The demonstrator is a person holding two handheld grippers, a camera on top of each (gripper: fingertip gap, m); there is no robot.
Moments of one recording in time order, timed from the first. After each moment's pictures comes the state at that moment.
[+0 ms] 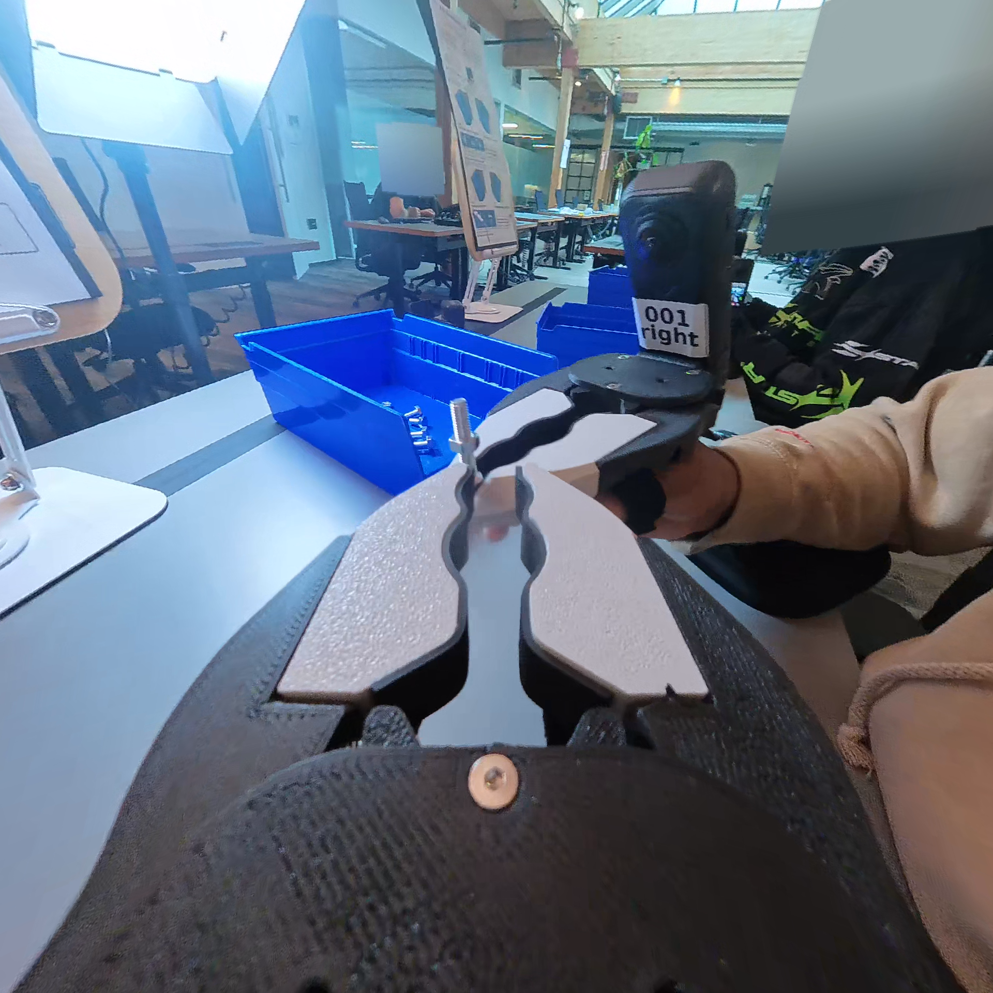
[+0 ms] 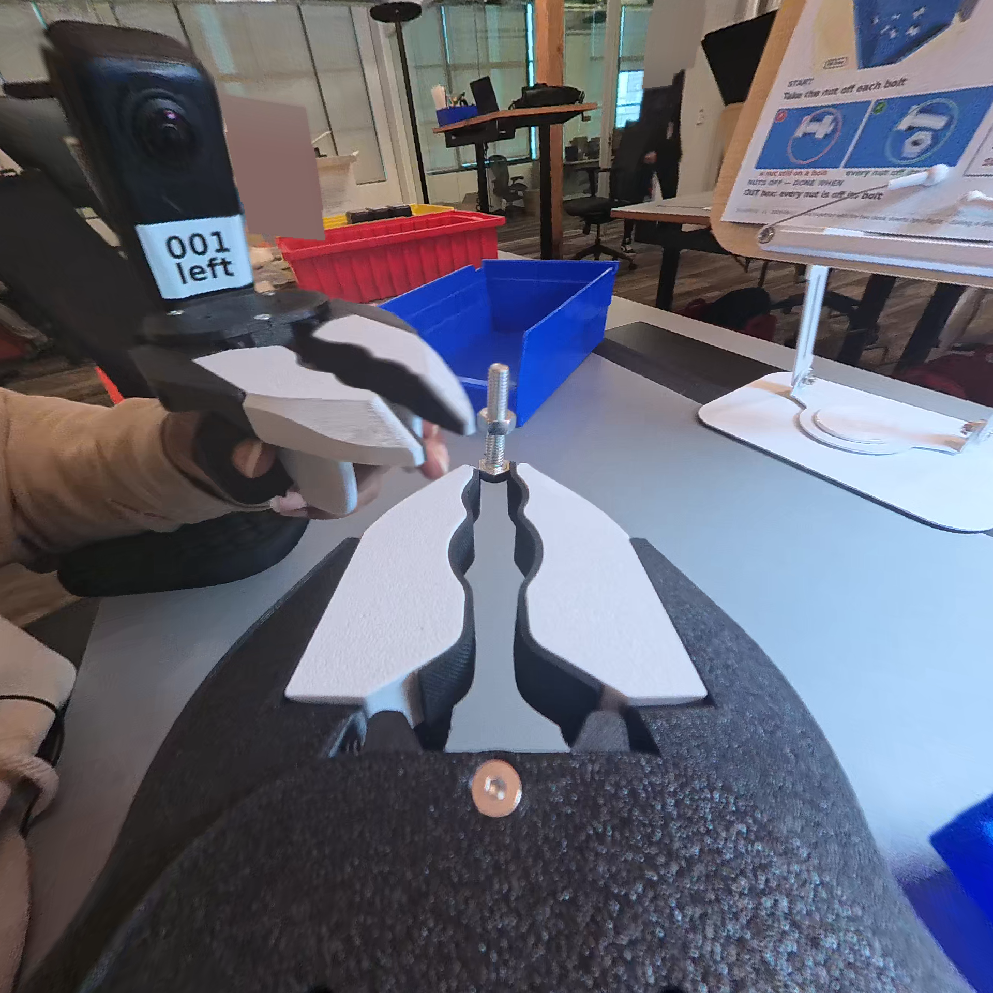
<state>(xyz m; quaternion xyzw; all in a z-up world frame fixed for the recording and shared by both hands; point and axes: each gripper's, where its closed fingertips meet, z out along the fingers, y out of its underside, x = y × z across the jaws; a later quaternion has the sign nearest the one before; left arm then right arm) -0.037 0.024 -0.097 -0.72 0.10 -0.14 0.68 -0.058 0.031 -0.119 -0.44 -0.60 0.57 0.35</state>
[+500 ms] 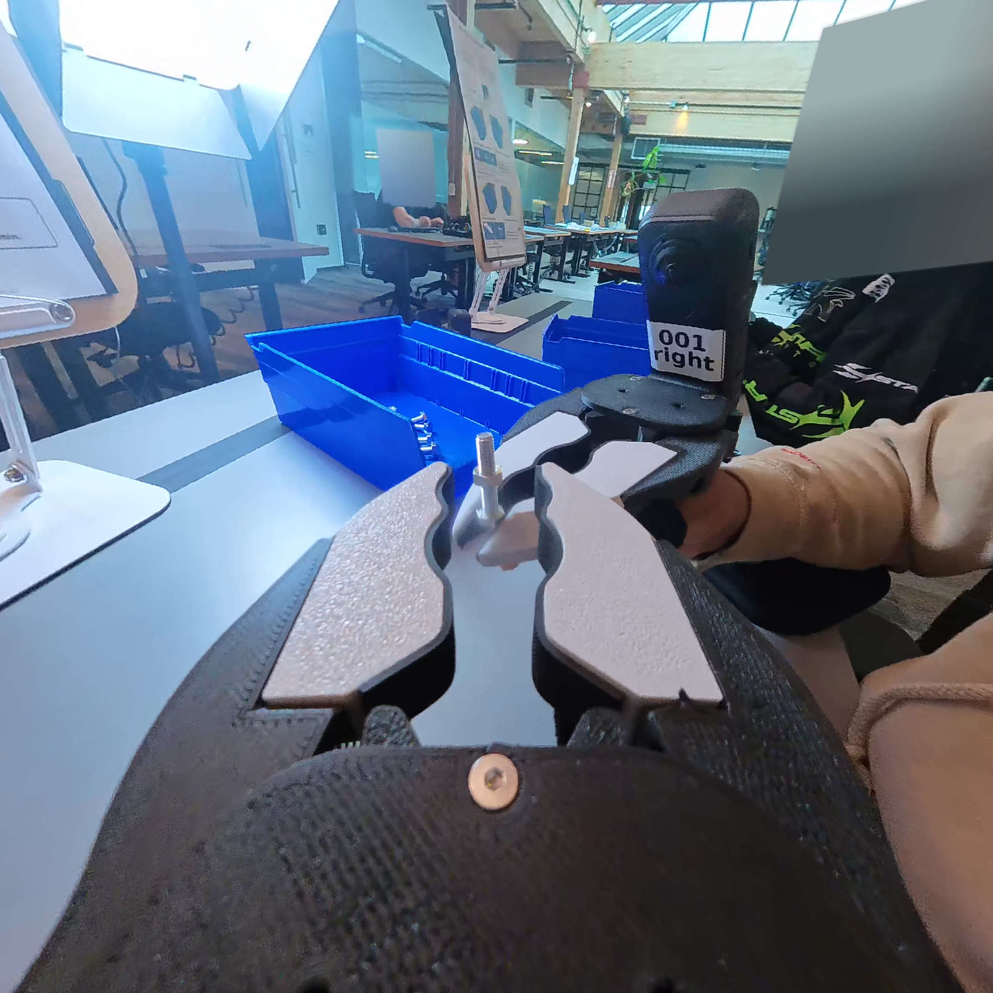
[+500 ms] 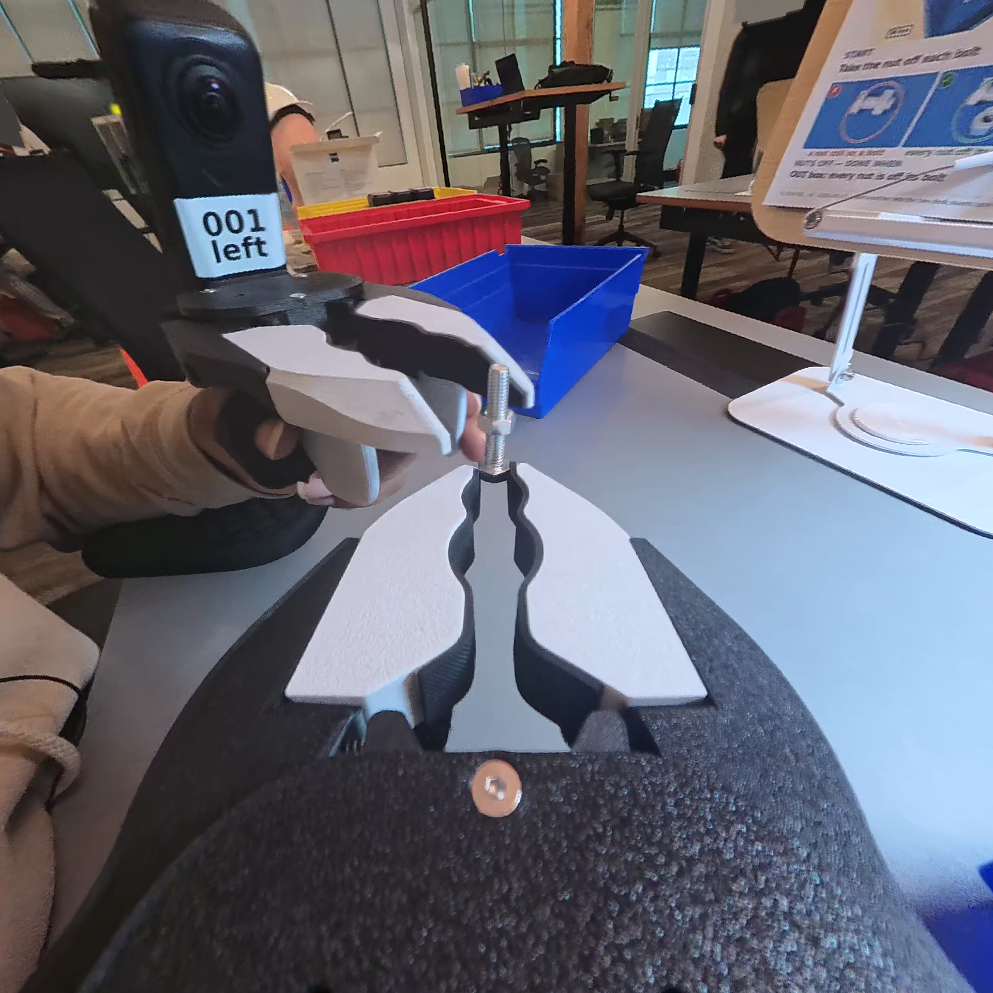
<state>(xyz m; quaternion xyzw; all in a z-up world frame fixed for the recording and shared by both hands) -0.041 0.025 -0.095 -0.71 0.08 -0.14 0.68 -0.058 0.018 -0.124 -0.43 -0.61 0.57 0.33</state>
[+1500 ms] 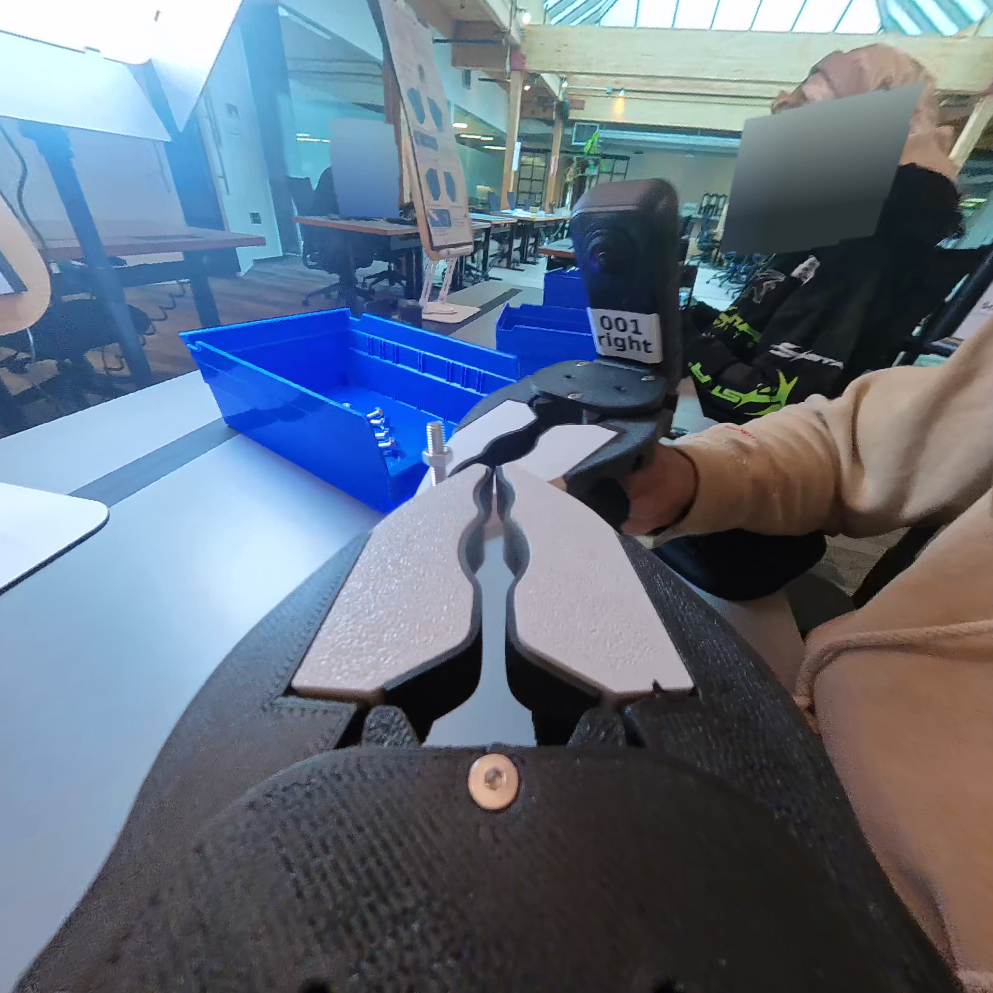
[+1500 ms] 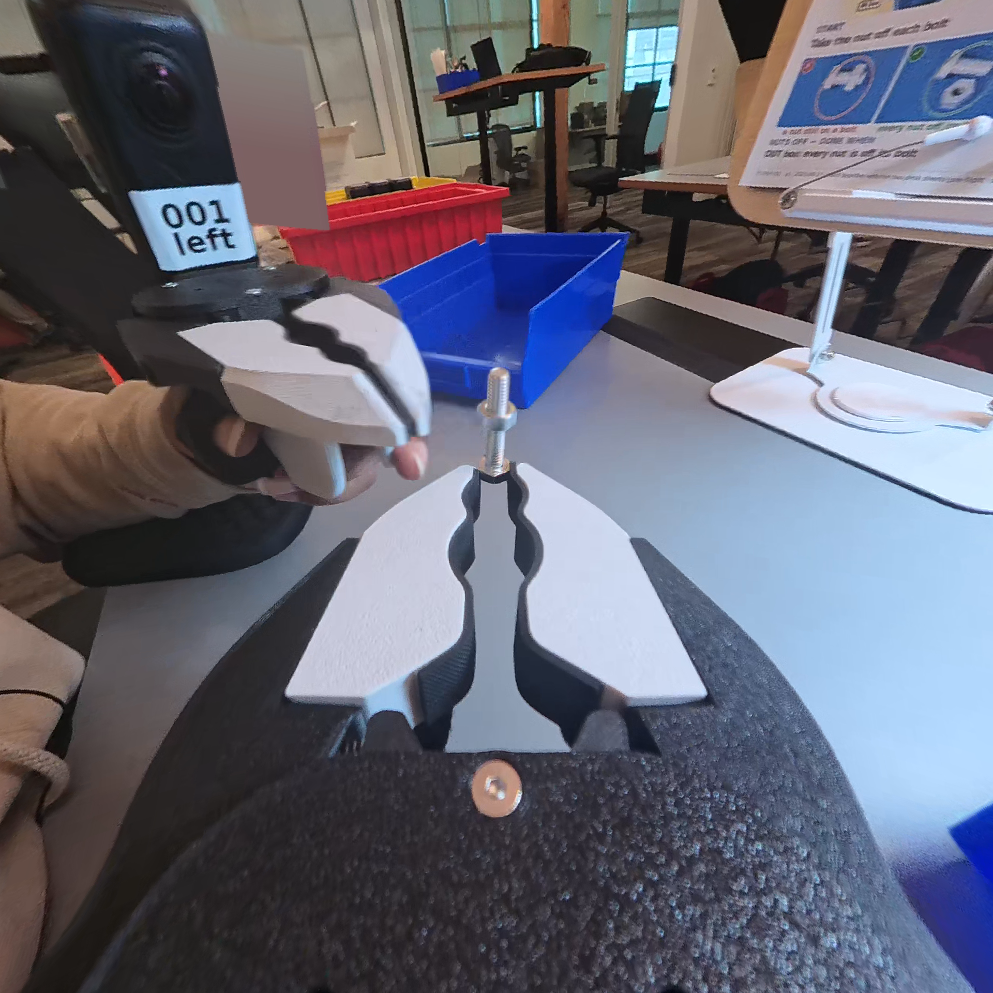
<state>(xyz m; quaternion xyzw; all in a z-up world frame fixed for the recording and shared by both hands) -0.029 0.017 -0.096 -0.71 0.12 -0.18 0.67 -0.059 0.025 -0.128 -0.45 -0.61 0.56 0.33</state>
